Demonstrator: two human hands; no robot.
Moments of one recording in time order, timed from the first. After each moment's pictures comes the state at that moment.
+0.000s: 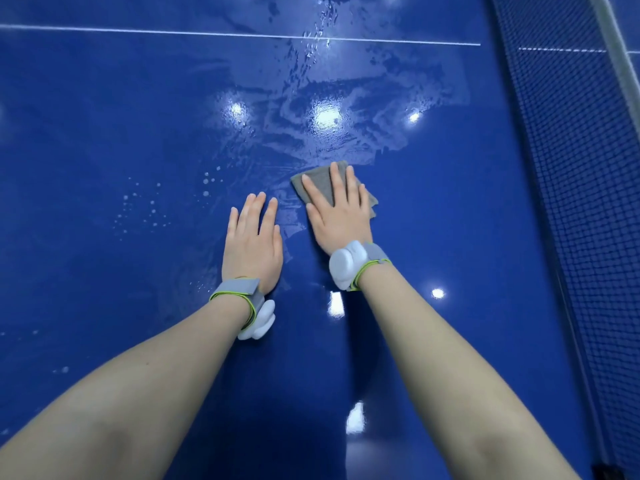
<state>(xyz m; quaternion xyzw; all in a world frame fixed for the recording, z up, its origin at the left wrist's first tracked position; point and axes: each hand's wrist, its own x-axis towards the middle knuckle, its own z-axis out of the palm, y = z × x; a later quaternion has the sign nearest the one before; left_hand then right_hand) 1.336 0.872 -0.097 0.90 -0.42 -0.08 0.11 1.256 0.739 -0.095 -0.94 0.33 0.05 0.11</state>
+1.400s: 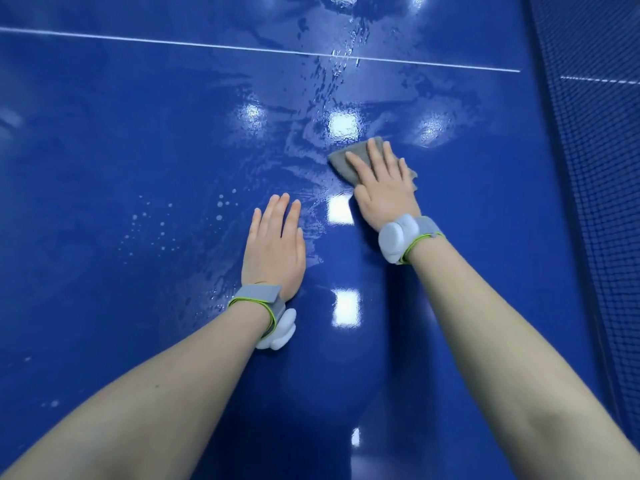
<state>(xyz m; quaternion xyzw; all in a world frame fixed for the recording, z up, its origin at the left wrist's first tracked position) 1.360 0.836 -0.098 0.90 -0.41 -0.08 0.11 1.299 0.648 -0.094 -0.94 0.30 0.06 0.11</state>
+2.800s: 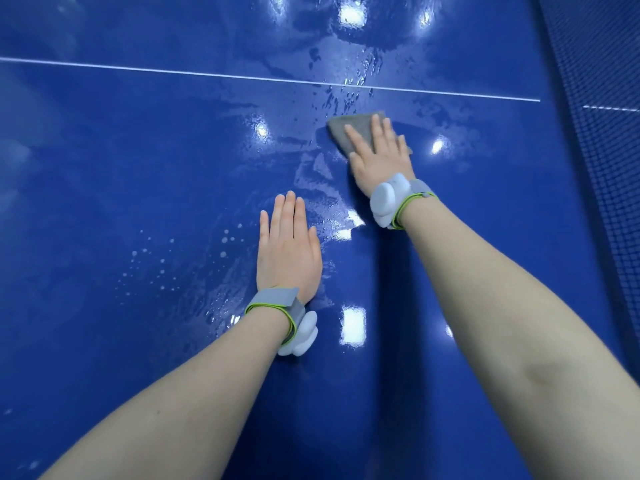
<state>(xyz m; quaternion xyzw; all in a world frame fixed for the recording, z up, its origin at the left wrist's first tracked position) 1.389 0.792 -0.106 0.92 -0.37 -0.06 0.10 1.385 0.593 -0.095 -0.93 0.33 0.08 0.12</state>
